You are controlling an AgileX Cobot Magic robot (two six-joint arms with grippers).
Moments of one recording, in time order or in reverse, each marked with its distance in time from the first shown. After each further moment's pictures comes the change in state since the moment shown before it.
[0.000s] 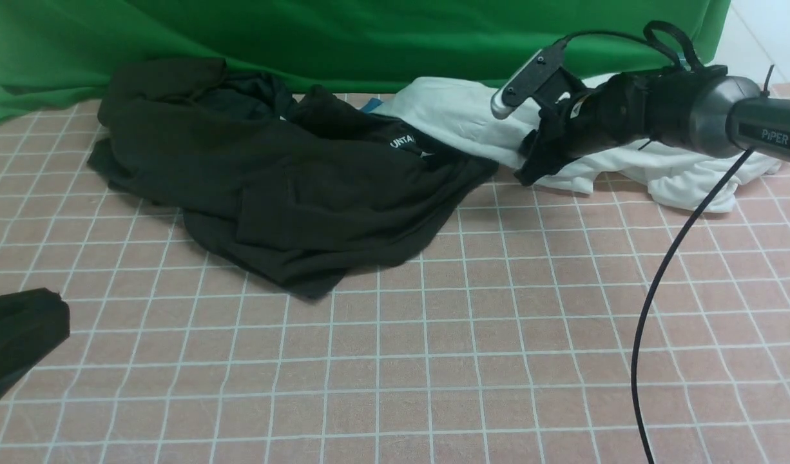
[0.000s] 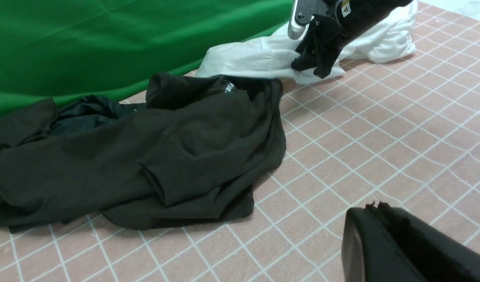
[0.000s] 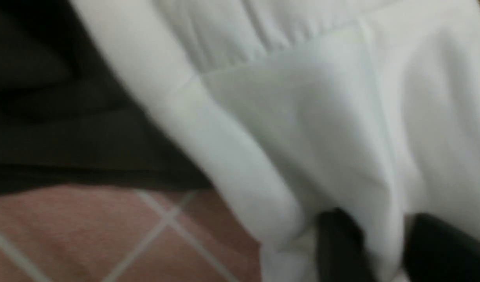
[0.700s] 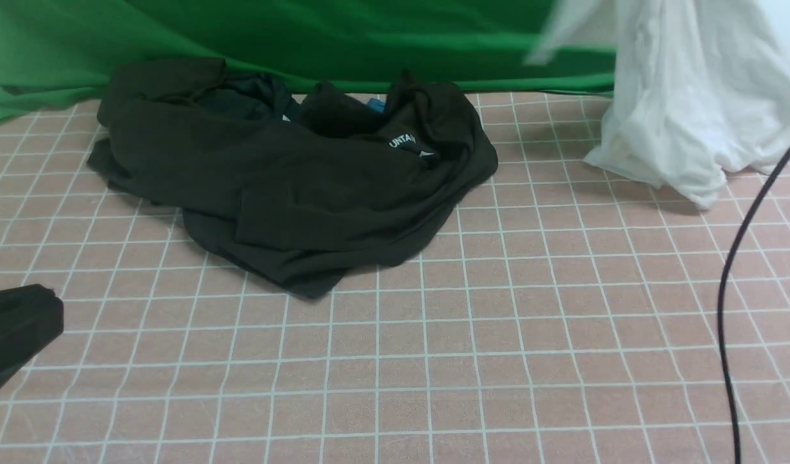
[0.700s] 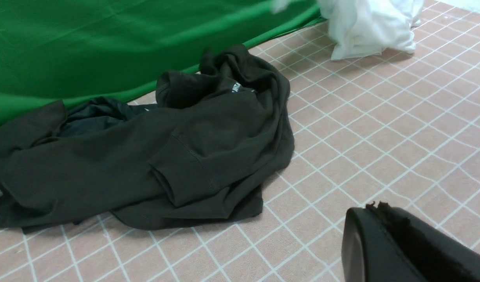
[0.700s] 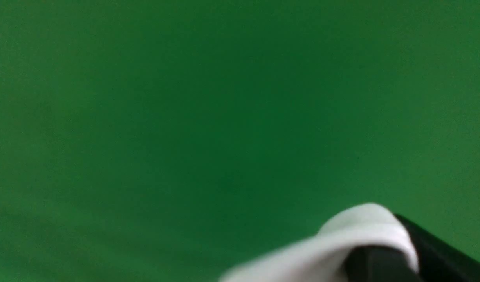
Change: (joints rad) right arm -0.184 -0.136 -0.463 -0.003 -0.021 0.369; left arm 0.000 0.000 0.000 0.027 -0.003 0.000
